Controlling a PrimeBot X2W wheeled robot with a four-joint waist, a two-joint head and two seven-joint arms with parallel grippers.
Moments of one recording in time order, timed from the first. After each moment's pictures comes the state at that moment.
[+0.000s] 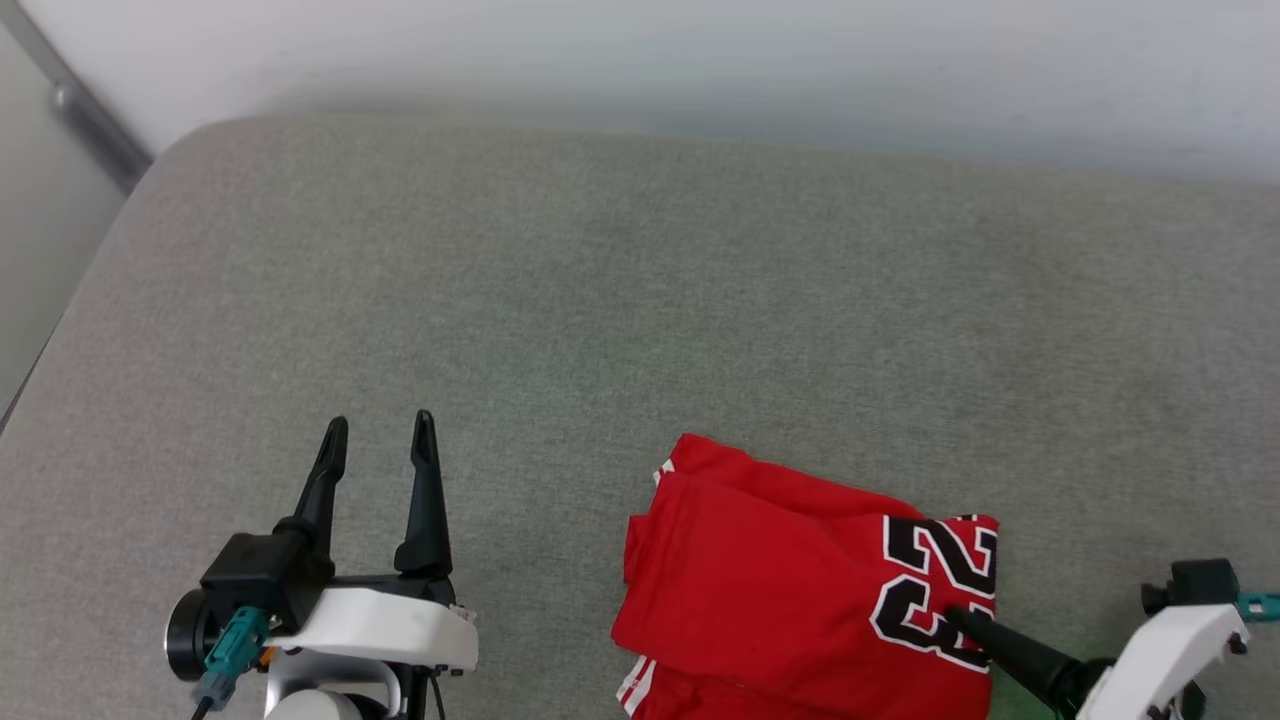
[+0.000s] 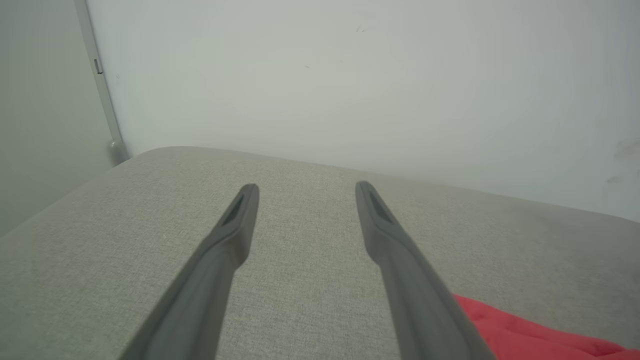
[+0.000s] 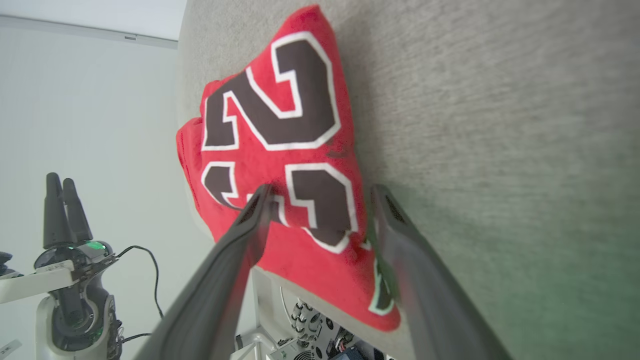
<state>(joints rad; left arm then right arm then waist) -0.08 0.35 -0.38 -0.08 -0.53 0.33 -0.26 0.04 -0.10 -0.17 0.12 1.02 0.13 0.82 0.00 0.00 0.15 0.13</state>
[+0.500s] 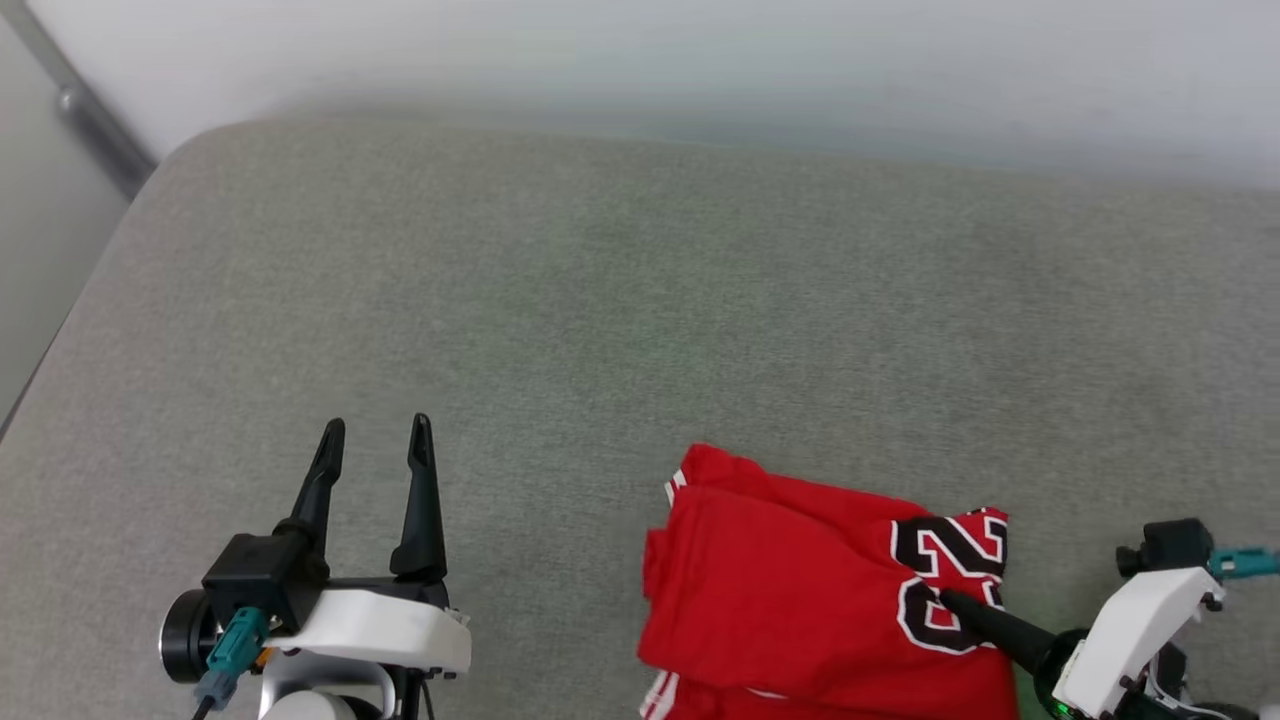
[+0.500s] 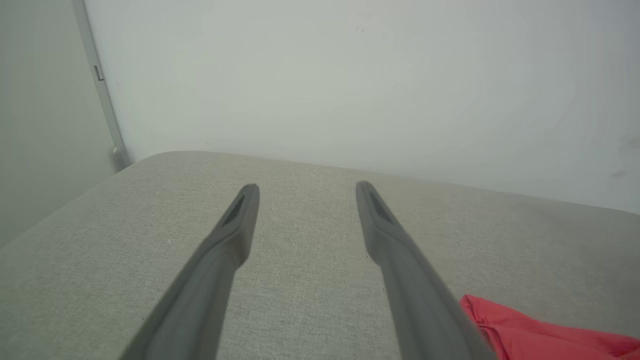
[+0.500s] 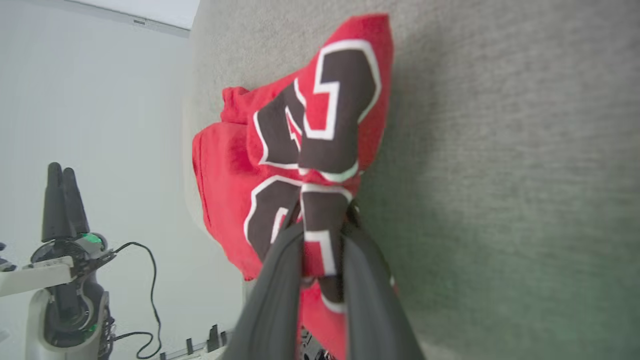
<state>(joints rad) -0.10 0.34 -0.37 -0.05 -0.51 0.31 -0.26 -0.04 -0.14 -0.07 0.19 1.09 0.13 0.75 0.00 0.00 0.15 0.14</state>
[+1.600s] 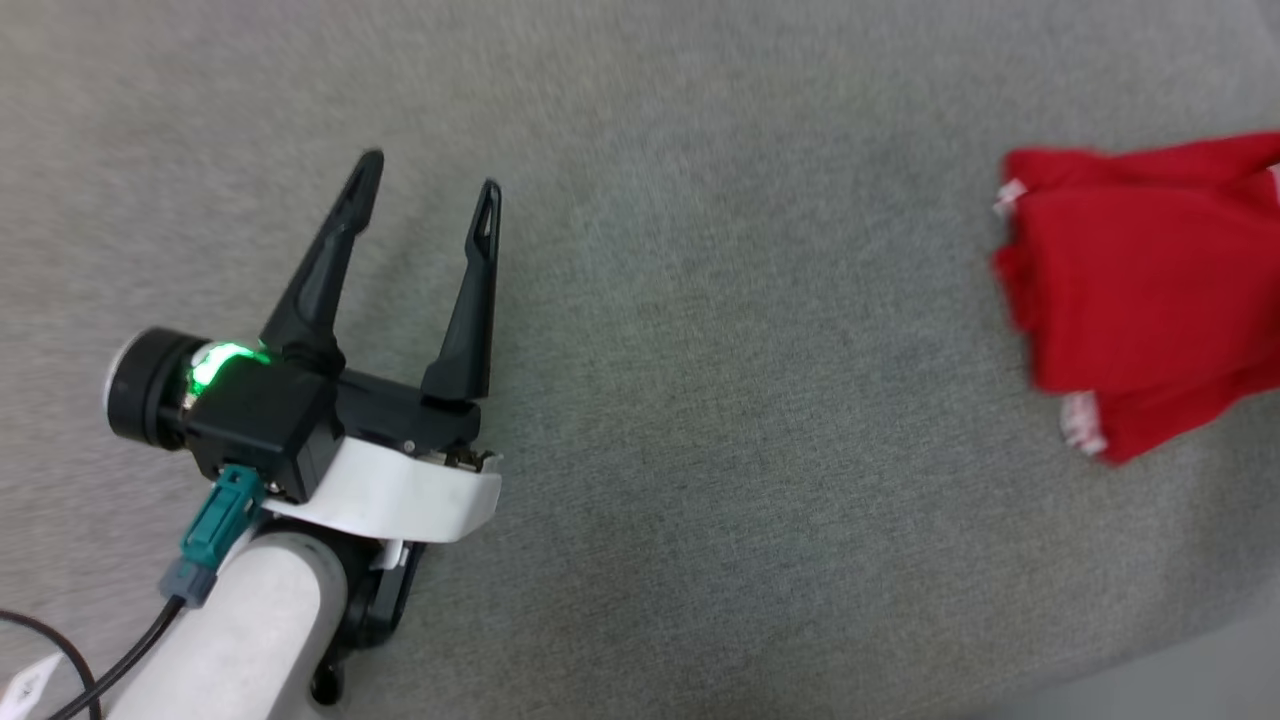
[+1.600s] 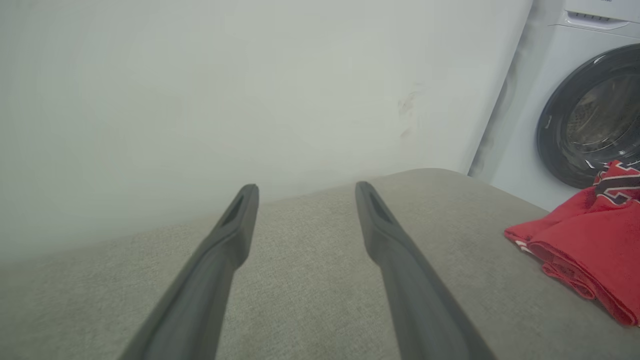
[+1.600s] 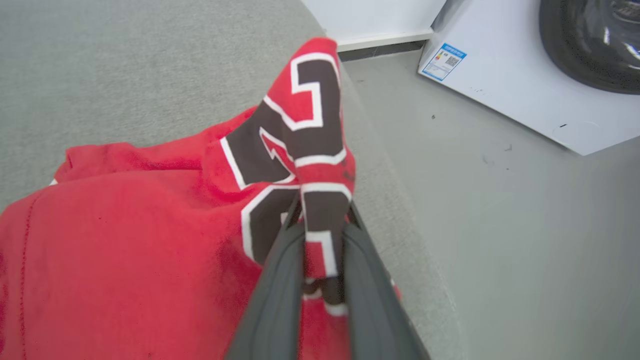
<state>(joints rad) -0.39 0.44 -0.45 -0.29 -0.35 0.25 -0.11 -0.55 -0.39 -0.23 0.35 0.30 0.13 0.45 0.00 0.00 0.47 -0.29</state>
